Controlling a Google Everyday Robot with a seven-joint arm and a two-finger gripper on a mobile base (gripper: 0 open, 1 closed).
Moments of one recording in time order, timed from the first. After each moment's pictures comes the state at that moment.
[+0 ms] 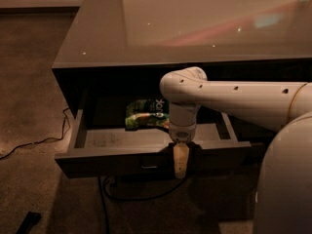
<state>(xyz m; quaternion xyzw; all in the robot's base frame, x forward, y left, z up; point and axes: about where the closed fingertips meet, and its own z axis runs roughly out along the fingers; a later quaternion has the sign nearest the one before) 0.499 -0.093 0.615 0.64 -0.75 -0.08 0.11</state>
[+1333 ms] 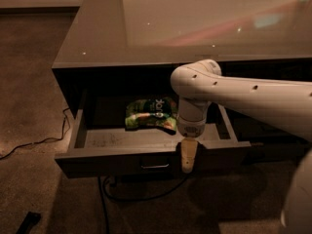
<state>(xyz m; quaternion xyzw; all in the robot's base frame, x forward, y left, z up) 0.513 -0.118 0.636 0.63 -0.77 -0.05 0.06</state>
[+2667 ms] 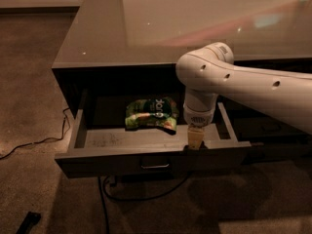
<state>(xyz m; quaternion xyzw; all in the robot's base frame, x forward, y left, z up) 0.529 -0.138 0.690 0.61 -0.79 0.02 0.01</state>
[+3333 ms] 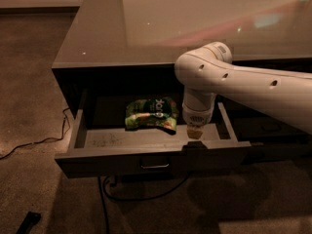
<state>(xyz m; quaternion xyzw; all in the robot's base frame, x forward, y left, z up) 0.532 -0.137 0.690 0.61 -0.79 0.03 0.01</state>
